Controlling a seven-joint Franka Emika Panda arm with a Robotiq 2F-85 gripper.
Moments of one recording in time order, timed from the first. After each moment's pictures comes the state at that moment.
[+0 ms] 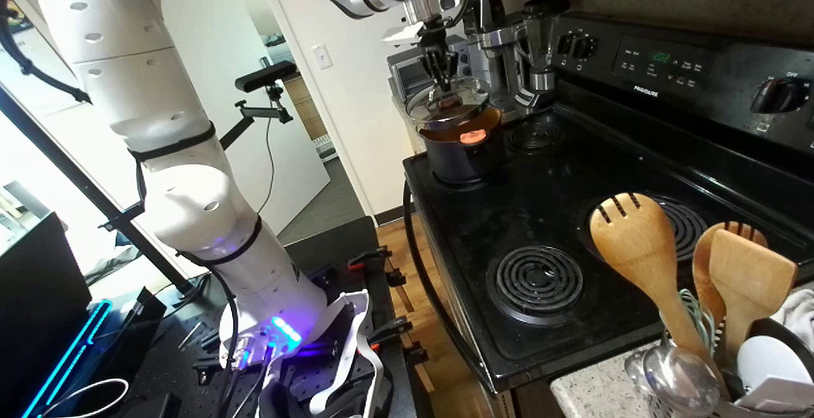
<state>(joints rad) 0.30 0.17 0.29 -1.97 -0.14 2.17 0.22</state>
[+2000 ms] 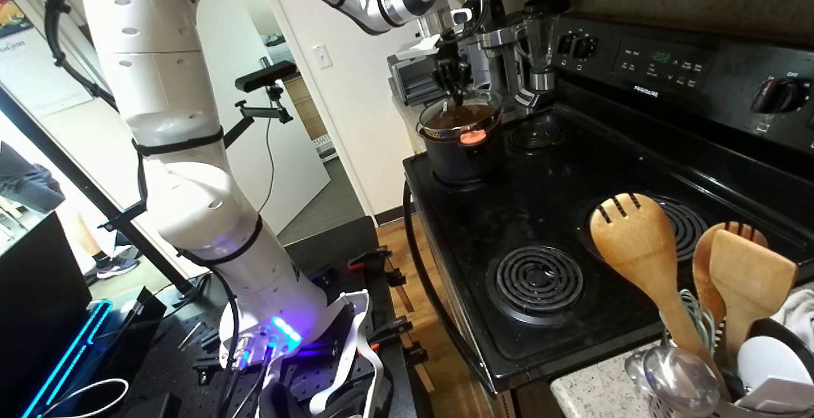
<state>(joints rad) 0.35 0.32 0.26 -1.87 -0.25 2.18 0.22</state>
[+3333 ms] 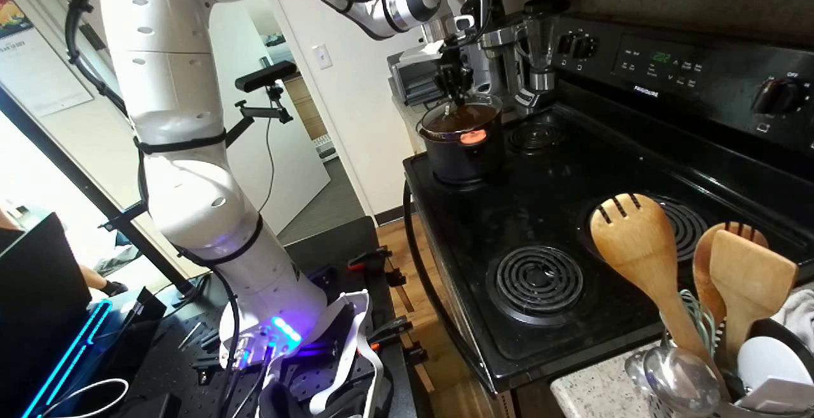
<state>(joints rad) 0.37 0.38 0.24 -1.82 -0.26 2.18 0.22</state>
